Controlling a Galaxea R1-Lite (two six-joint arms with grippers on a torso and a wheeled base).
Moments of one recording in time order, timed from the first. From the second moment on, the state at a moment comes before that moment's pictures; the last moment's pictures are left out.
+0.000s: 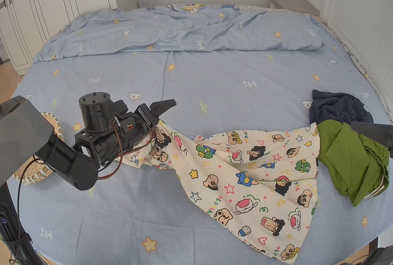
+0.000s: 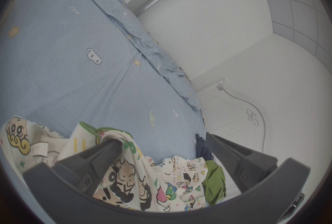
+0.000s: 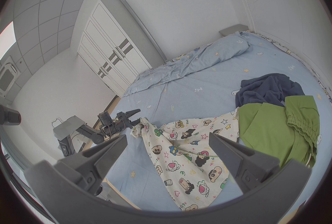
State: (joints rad) left arm -0.36 2.03 -0.85 -1.08 -0.21 -0.84; right arm 0.30 0.99 -0.76 0.08 0.25 0.33
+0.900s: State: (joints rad) left arm -0.35 1.66 -0.52 -0.69 -0.41 -0.59; right arm 0.31 0.98 -0.76 0.08 0.25 0.33
